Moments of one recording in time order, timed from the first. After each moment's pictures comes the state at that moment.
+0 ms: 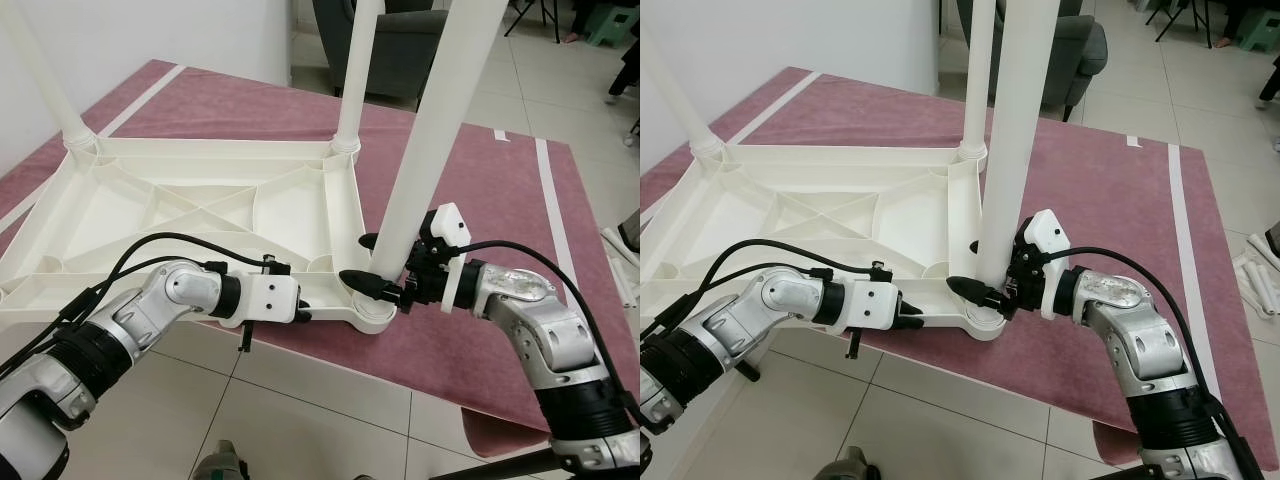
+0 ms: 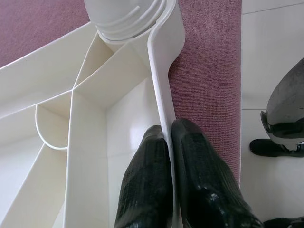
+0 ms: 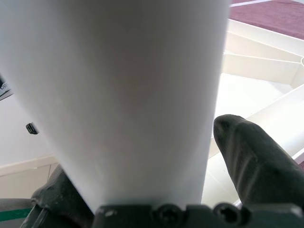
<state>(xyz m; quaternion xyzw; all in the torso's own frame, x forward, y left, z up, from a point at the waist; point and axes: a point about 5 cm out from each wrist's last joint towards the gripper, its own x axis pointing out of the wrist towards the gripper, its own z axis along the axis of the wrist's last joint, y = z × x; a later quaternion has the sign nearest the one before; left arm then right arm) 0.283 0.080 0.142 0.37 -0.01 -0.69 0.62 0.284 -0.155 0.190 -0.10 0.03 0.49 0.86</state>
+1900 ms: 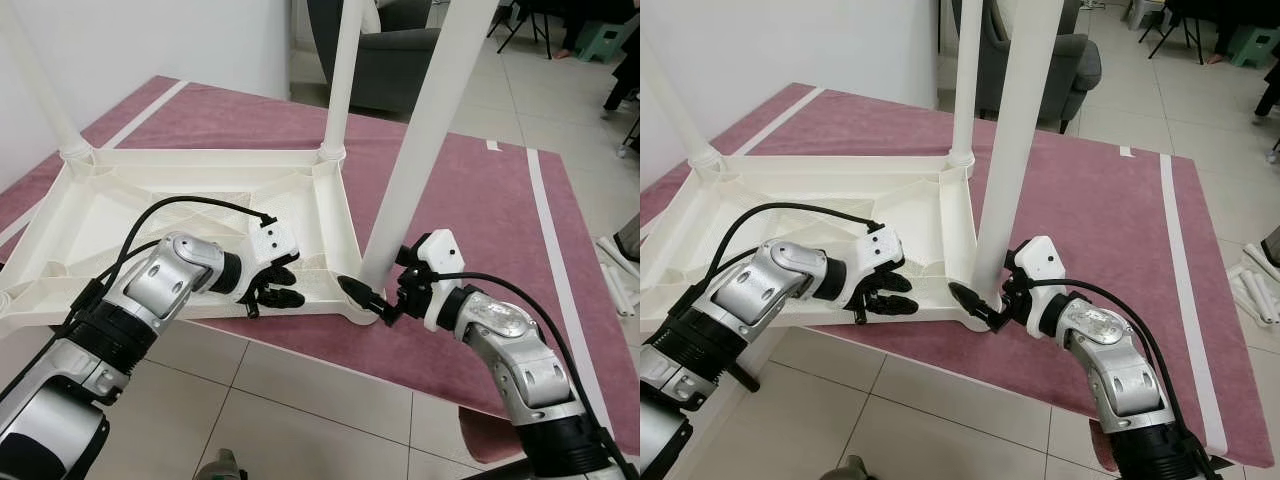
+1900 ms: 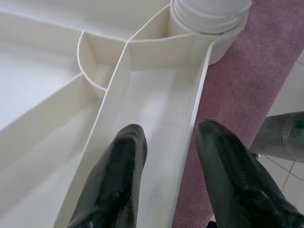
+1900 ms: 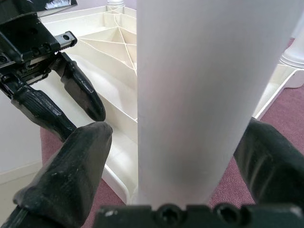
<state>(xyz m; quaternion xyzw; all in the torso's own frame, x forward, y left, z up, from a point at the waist) 0.313 0.089 0.156 0.21 0.23 -0.60 0.74 0.276 -0.153 0.164 -0.12 0.01 0.38 0.92</state>
